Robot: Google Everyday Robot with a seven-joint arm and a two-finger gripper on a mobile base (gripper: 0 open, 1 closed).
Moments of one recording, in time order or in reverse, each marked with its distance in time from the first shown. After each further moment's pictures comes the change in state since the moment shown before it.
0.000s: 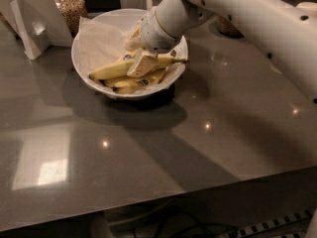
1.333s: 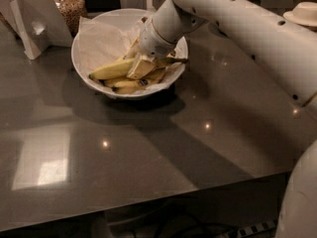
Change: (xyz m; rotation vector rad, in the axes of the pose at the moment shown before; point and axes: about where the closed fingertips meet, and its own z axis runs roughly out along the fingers) arm 0.018 -0.006 0.028 -0.038 0.014 0.042
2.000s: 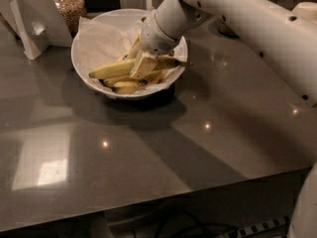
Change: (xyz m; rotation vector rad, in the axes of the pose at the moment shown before) arm -0.011 0.005 -0.019 0.005 -0.006 -0.032
